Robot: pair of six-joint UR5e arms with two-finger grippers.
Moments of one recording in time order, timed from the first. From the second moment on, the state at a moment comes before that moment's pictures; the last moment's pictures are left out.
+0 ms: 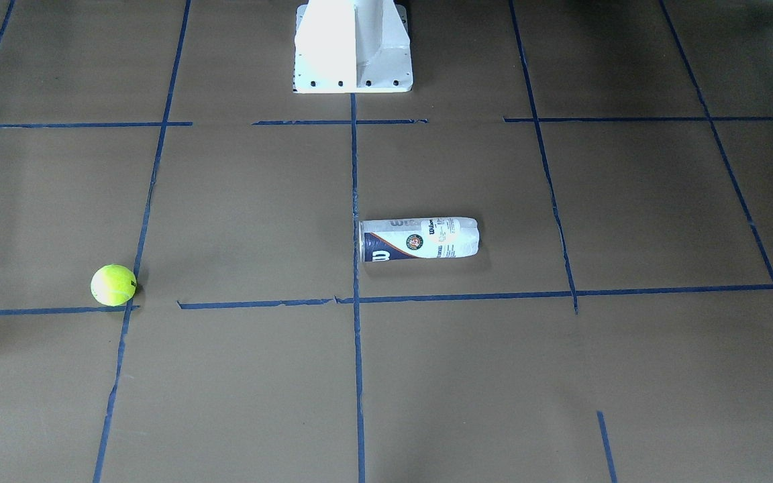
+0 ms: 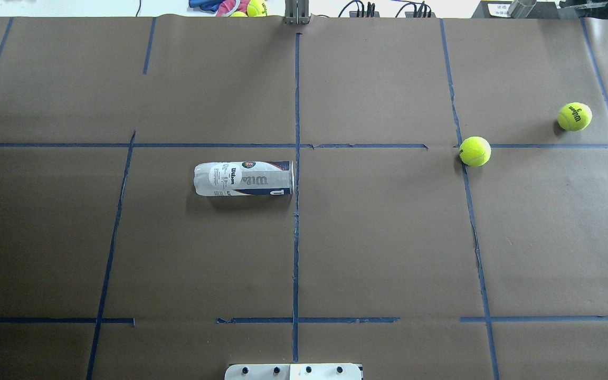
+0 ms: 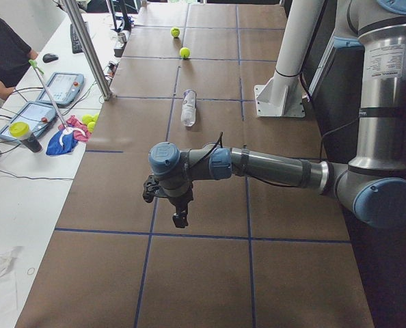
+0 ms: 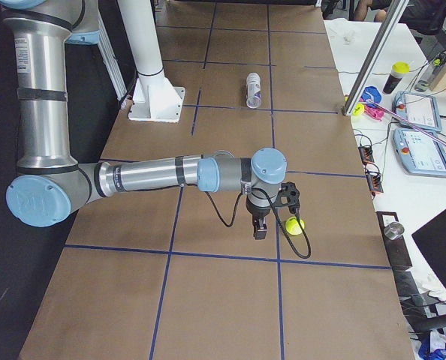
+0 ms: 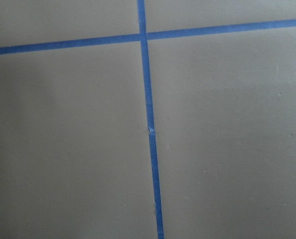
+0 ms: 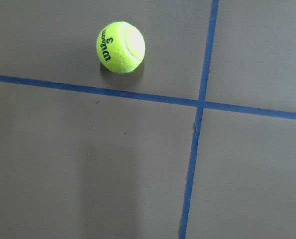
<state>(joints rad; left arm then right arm) -1.50 -1.53 -1.76 -1.34 -2.36 0.13 1.52 -1.58 1.74 -1.68 2.37 -0.05</state>
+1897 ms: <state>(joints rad) -0.70 -2.32 -1.58 -1.66 -2.04 0.12 1.52 -1.58 1.75 -1.68 2.39 -0.06</state>
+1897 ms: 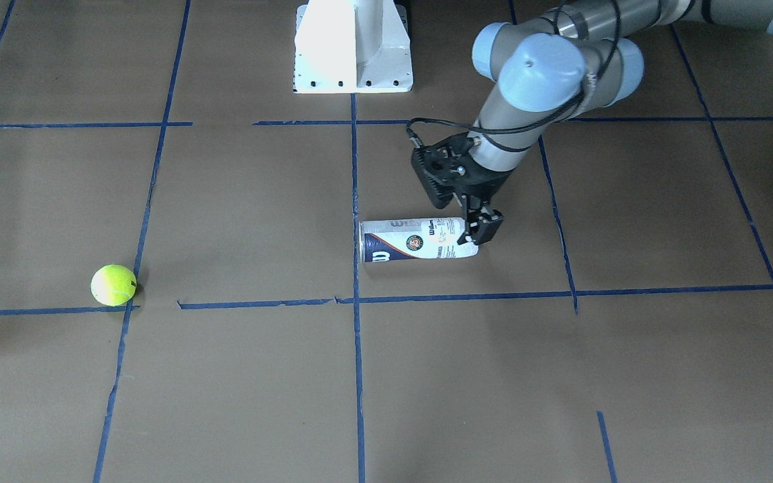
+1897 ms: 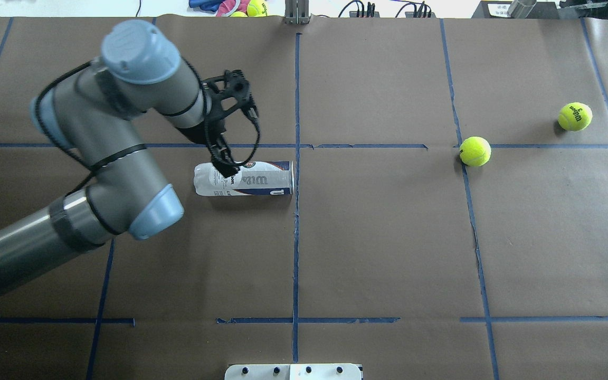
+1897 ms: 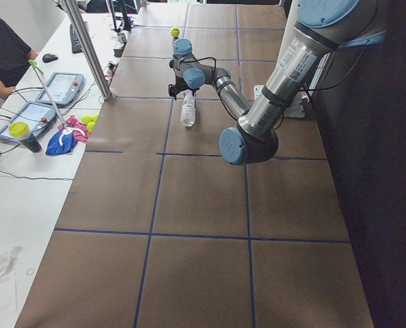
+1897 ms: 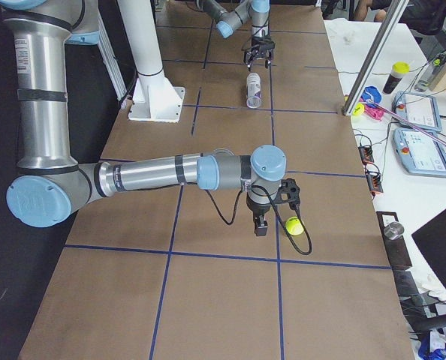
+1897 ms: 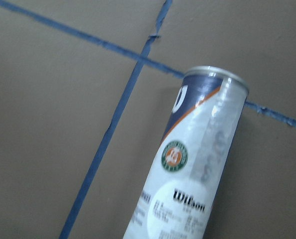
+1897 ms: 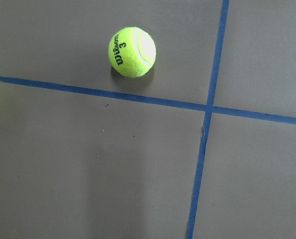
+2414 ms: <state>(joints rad) -0.60 -2.53 -1.39 -1.51 -1.86 0.29 1.52 -1.58 1.76 -1.68 2.39 -0.06</state>
